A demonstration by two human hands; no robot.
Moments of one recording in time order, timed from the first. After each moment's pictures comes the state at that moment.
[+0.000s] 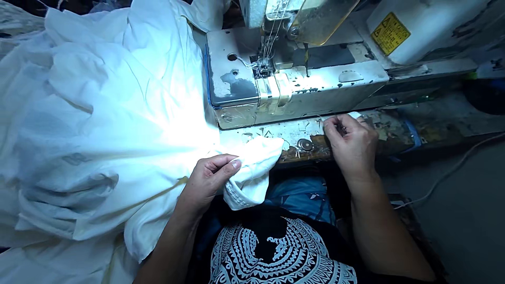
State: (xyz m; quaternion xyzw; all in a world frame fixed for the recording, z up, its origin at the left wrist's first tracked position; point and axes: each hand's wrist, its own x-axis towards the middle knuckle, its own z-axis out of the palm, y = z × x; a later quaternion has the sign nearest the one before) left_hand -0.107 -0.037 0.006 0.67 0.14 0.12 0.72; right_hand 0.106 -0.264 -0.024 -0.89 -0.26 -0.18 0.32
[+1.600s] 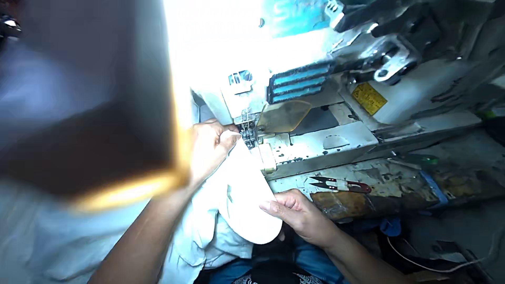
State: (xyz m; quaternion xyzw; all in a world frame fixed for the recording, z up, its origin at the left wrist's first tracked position) left_hand 0.048 0.018 0.105 0.96 0.07 0.20 0.20; right_hand 0.083 -0.202 0.004 -0.51 -0.37 0.36 0.69
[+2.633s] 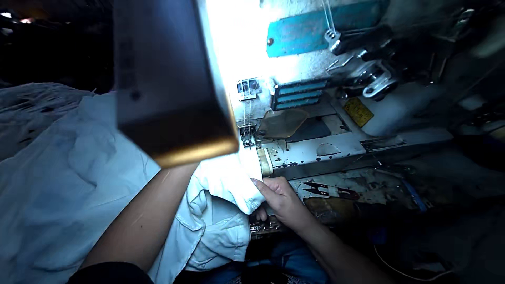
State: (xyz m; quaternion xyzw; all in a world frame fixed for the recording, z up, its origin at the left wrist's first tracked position) left_hand 0.106 0.081 0.059 0.91 -0.12 0.36 0.17; right_hand 0.084 -0.172 0.024 -0.57 -0.34 0.29 0.69
